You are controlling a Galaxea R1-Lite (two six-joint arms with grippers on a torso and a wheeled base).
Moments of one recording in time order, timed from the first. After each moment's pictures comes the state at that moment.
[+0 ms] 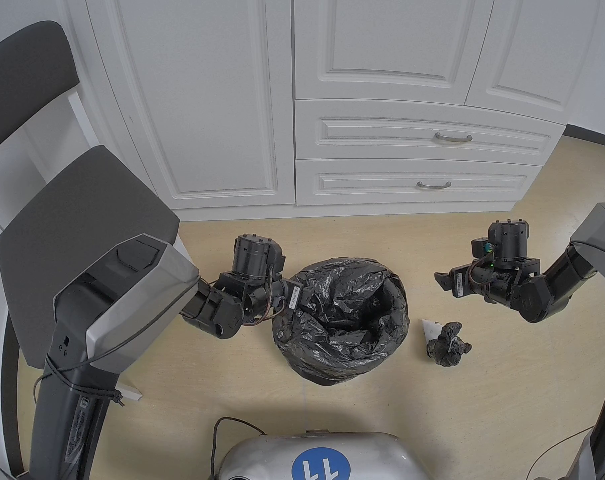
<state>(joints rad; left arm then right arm) -0.49 2.54 -1.51 -0.55 0.05 0.04 0.17 2.13 -0.94 -0.73 -0.14 -0.11</state>
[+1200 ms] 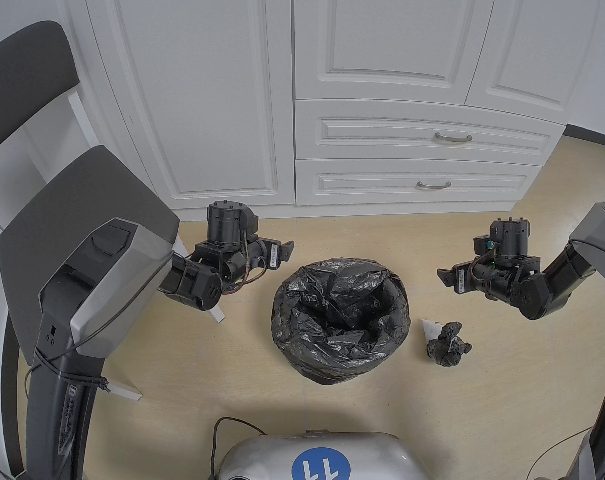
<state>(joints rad) -0.40 2.52 -1.63 -0.59 0.04 -0.02 0.15 2.14 -0.96 -0.74 -0.14 -0.10</state>
